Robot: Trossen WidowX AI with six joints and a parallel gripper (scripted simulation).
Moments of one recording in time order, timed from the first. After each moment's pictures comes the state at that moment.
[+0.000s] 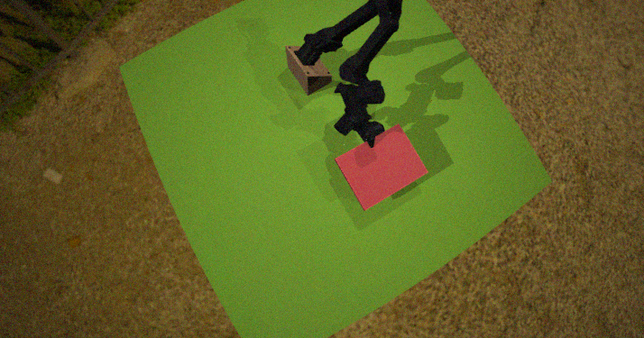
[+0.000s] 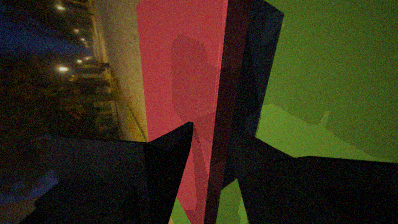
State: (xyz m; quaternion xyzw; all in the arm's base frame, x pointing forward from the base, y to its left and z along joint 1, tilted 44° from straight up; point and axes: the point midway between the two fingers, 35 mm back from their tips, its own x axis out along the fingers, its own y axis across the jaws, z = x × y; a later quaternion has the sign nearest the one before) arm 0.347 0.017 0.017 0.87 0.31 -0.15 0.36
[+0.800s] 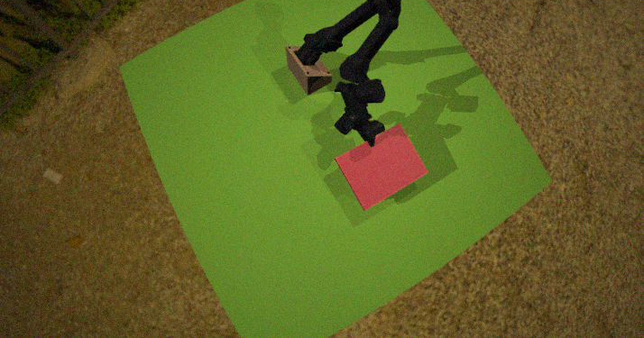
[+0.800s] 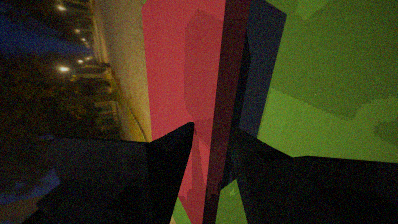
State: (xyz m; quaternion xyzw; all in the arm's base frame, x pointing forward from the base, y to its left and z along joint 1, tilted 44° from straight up) arm 0.346 0.013 0.021 0.87 0.31 -0.15 0.36
